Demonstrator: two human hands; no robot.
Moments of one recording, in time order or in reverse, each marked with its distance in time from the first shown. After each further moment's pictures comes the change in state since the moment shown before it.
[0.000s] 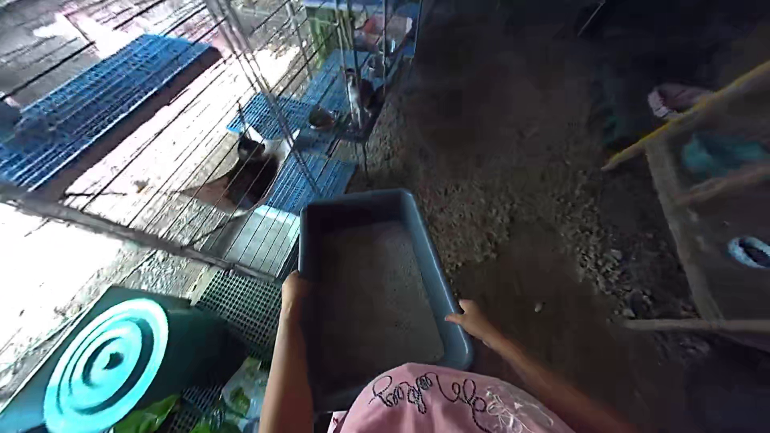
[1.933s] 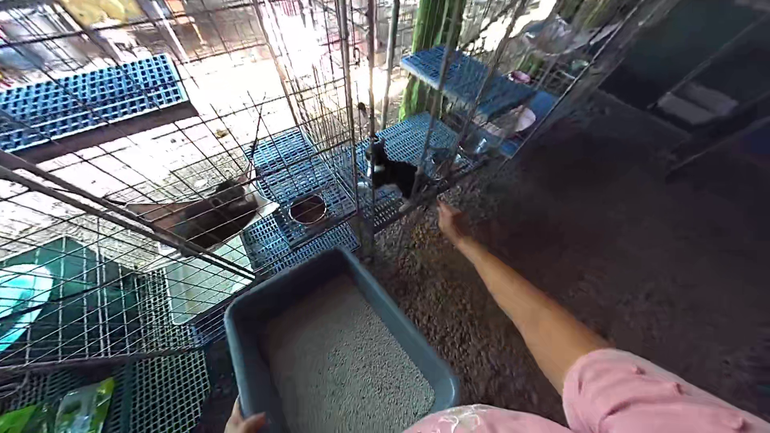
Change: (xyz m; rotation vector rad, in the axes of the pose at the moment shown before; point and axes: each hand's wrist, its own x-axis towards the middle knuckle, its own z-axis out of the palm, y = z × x) left_hand 0.128 0.414 0.147 -1.234 0.342 -0.494; right_hand 0.698 -0.508 -0.511 -0.619 0.269 -0.973
